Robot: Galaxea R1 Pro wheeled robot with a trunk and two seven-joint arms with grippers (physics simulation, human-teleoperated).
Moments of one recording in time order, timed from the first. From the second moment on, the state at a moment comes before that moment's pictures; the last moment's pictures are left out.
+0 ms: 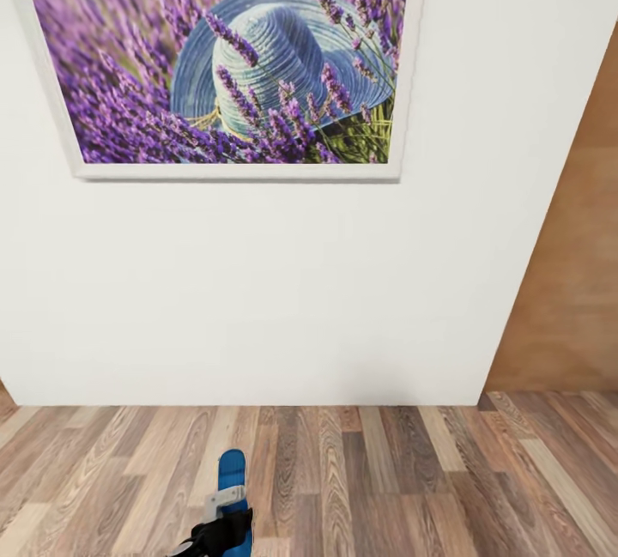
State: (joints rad) left arm -0.48 -0.02 -0.79 -0.19 1.03 -0.14 0.03; right arm 0.00 -0.26 -0.15 -0.64 -0.20 -0.14 0.52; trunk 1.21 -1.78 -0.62
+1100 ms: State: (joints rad) left arm -0.48 -0.02 -0.79 -0.19 1.03 -0.14 0.03; right arm 0.00 -0.26 -0.15 -0.64 -0.19 -0.14 0.51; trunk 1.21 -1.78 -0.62
